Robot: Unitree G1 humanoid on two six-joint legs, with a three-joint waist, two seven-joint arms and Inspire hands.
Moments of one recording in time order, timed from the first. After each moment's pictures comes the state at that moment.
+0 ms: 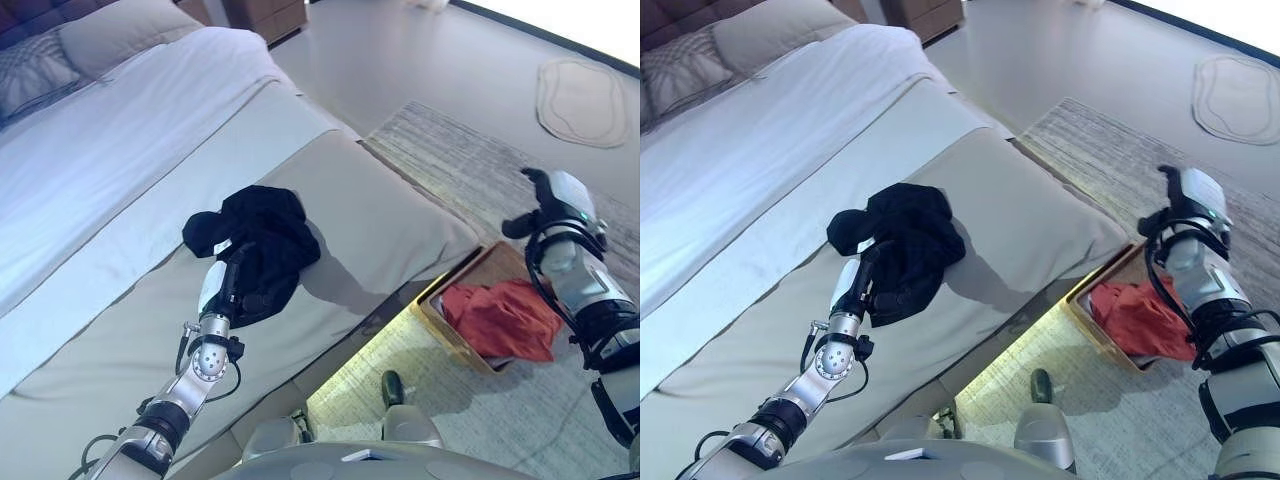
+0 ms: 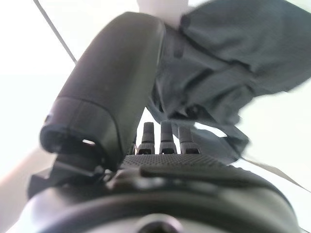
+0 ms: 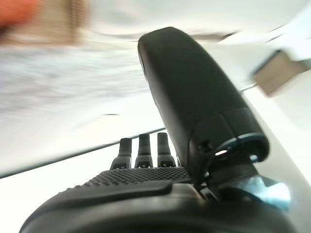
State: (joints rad) left arm -0.13 0.39 -0.39 0.68 0.16 -0.33 0.46; right arm -0.62 -0.83 0.41 0.69 -0.18 0.14 -0.28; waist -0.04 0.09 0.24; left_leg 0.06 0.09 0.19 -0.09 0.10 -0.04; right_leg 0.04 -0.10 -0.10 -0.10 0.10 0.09
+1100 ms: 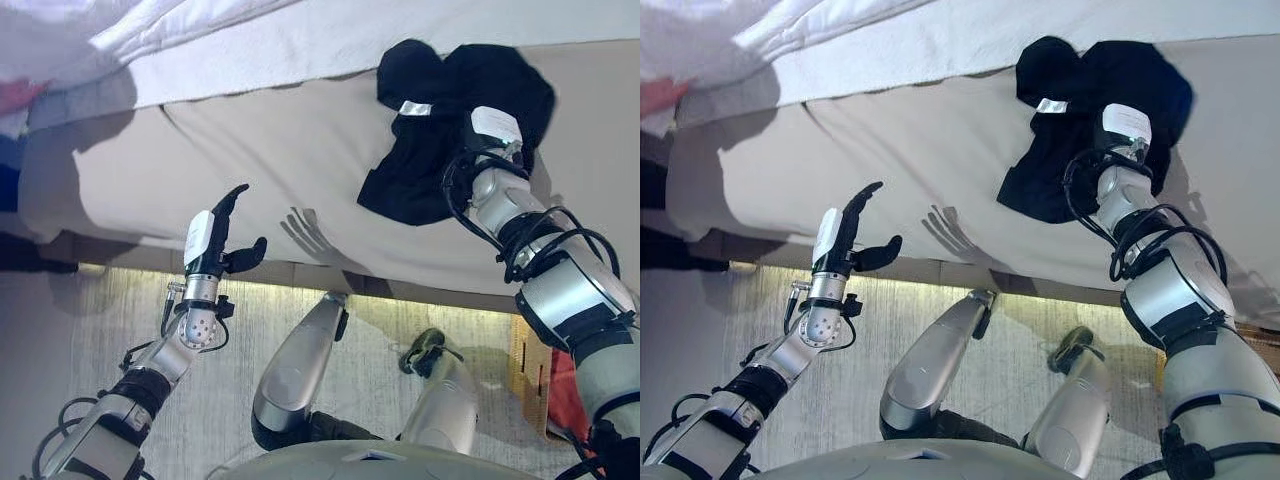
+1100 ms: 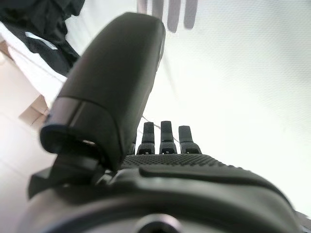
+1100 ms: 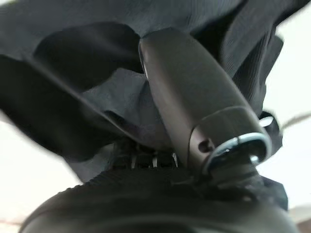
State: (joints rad) left arm -0.23 0.58 -0.44 0.49 0.20 -0.46 0.59; right arm -1.14 -0.58 0.73 1.13 -0.31 0.25 -0.19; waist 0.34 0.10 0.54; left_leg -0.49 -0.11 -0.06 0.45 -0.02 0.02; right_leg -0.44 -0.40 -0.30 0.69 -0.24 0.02
